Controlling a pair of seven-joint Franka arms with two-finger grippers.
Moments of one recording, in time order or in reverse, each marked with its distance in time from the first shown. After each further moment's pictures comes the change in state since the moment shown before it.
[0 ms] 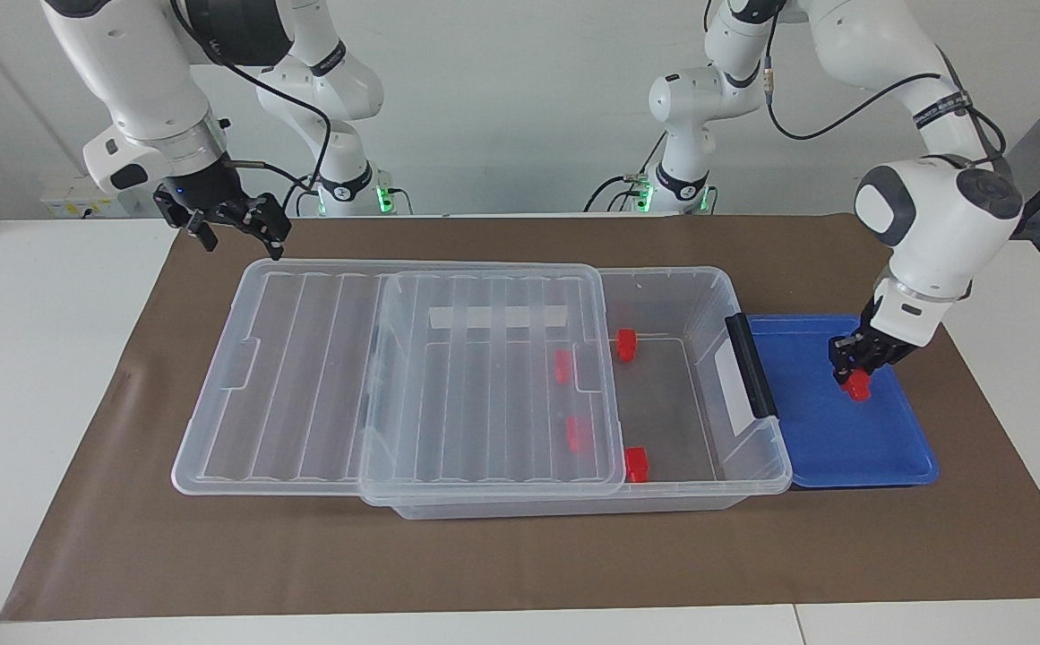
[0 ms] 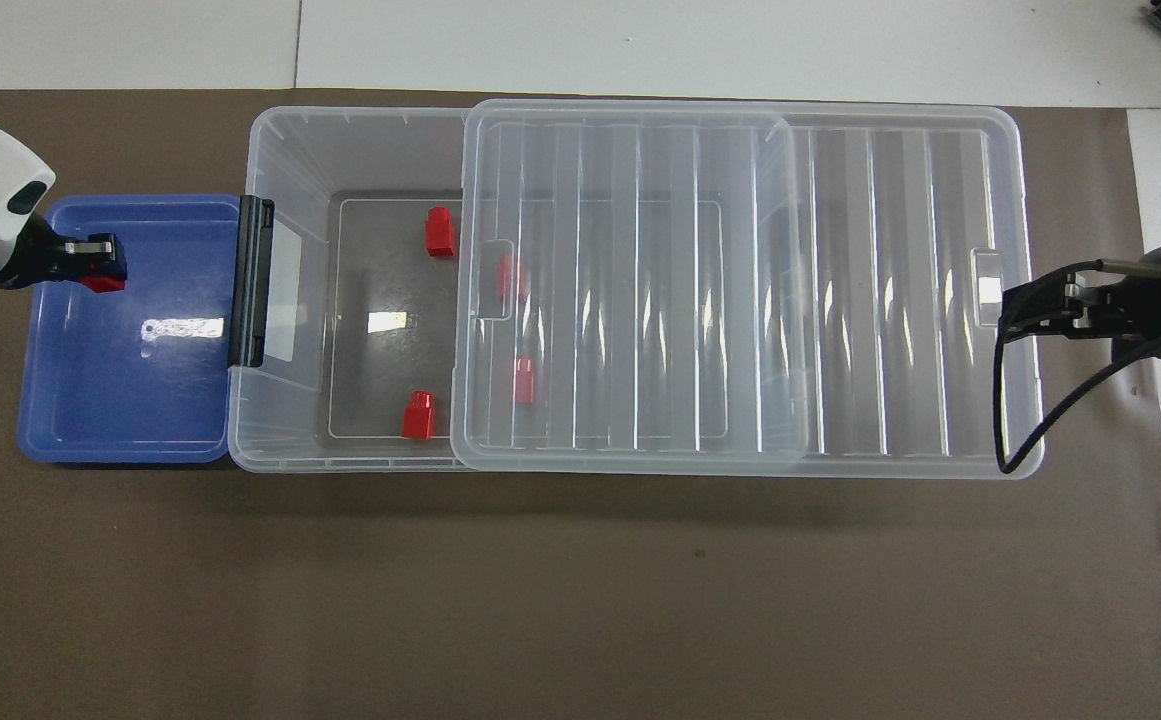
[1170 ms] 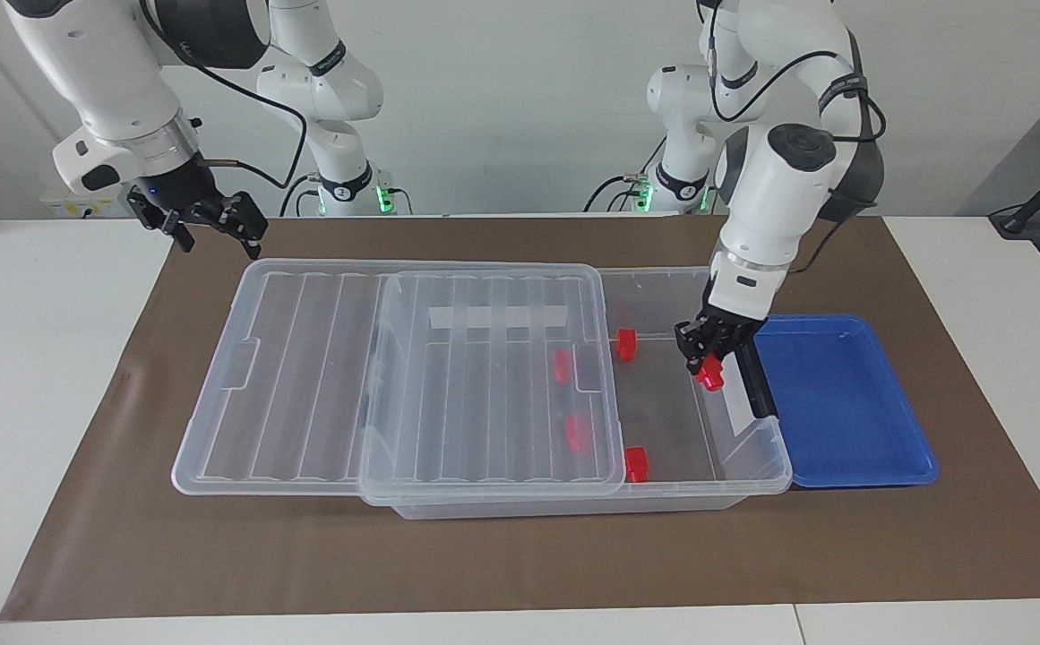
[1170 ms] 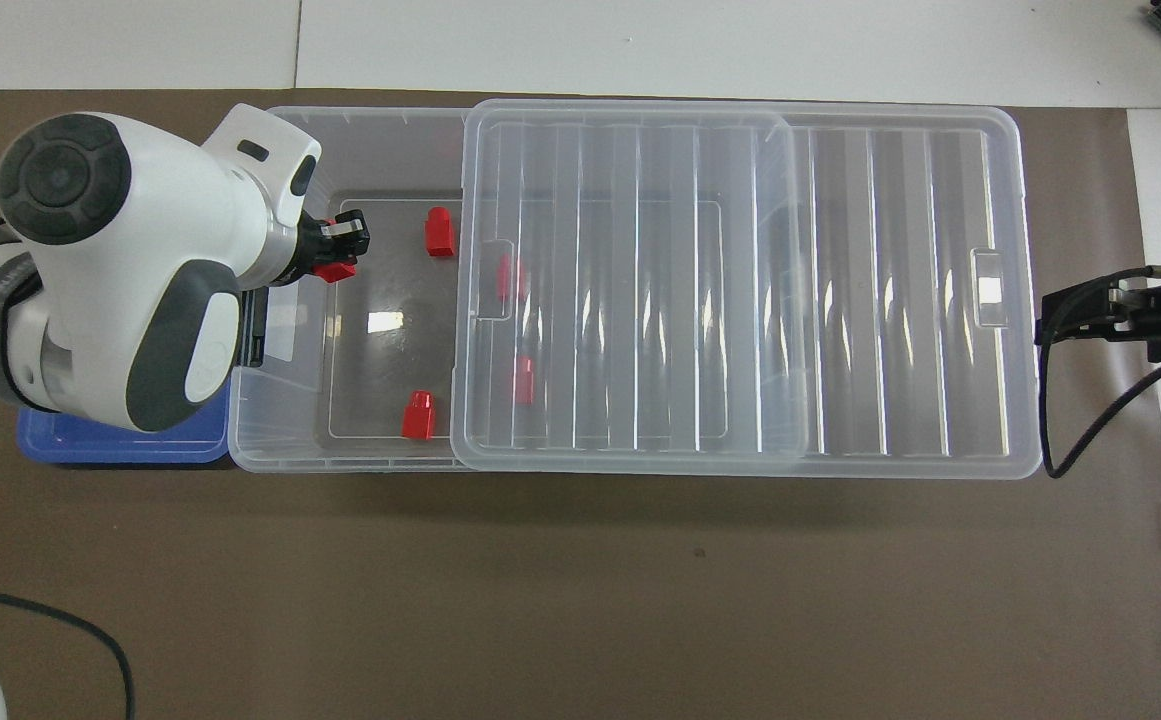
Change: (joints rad) left arm -0.334 -0.013 -0.051 -0.046 -0.001 0.119 -0.546; right arm -0.034 -0.001 -0.016 -0.003 0.000 0.000 -0.077
